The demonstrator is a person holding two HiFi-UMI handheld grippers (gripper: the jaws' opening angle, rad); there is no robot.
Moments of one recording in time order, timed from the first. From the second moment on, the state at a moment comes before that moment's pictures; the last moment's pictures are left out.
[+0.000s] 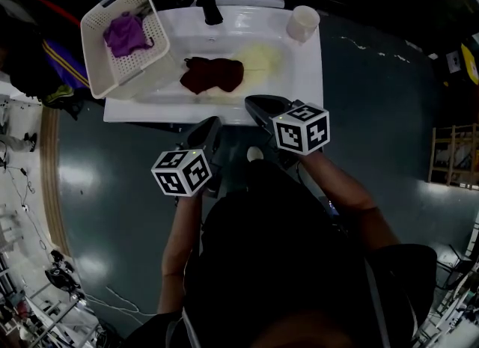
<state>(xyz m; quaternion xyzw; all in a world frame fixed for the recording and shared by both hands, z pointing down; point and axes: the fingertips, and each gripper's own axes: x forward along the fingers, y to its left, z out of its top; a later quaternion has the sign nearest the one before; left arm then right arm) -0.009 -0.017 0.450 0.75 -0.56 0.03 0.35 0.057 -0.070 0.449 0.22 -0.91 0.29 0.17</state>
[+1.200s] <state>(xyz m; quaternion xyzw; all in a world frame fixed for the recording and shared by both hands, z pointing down) -0.054 -0.123 0.470 0.70 -0.61 0.03 0.36 0.012 -0.175 0.496 0.14 -0.91 0.29 0.24</state>
